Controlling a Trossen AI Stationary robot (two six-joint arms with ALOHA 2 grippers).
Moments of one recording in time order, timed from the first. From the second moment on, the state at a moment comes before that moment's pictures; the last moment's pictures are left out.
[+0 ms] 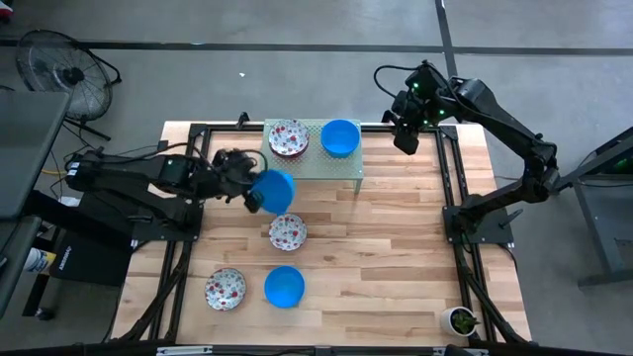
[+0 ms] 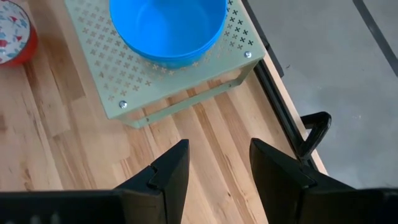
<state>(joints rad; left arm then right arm) -0.14 1.08 1.19 -0.95 -0.59 -0.67 -0.71 1.39 1.59 -1.21 -0.11 -0.27</state>
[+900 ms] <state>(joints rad) 0.42 1.49 1.53 -0.56 -0.08 -0.25 -0.71 1.39 1.59 -1.25 -0.05 -0.17</state>
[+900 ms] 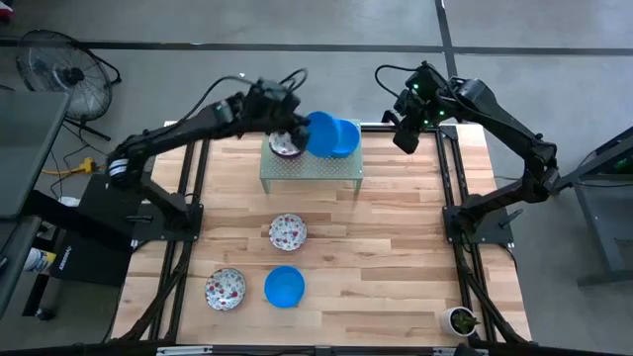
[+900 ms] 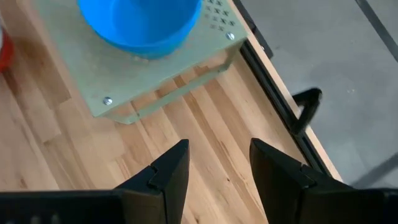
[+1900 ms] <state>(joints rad) 0.54 2.03 2.20 -0.94 0.05 -0.05 -0.85 1.38 1.59 -1.33 -0.03 -0.16</state>
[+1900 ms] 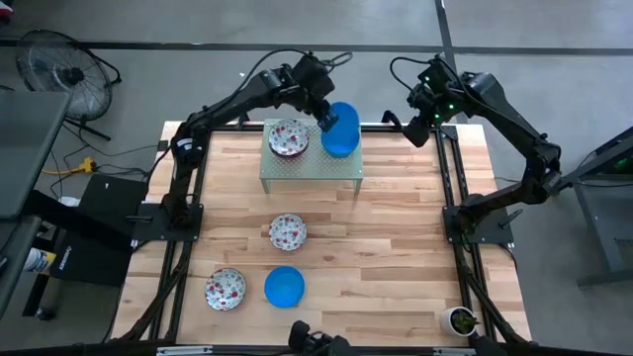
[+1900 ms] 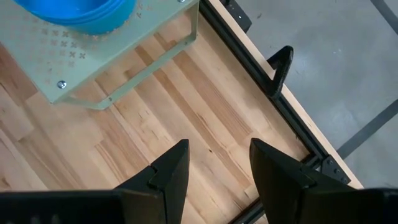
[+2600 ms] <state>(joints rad) 0.54 2.05 2.20 -0.99 0.05 -0.05 -0.84 1.38 1.59 -1.33 -0.03 -0.16</state>
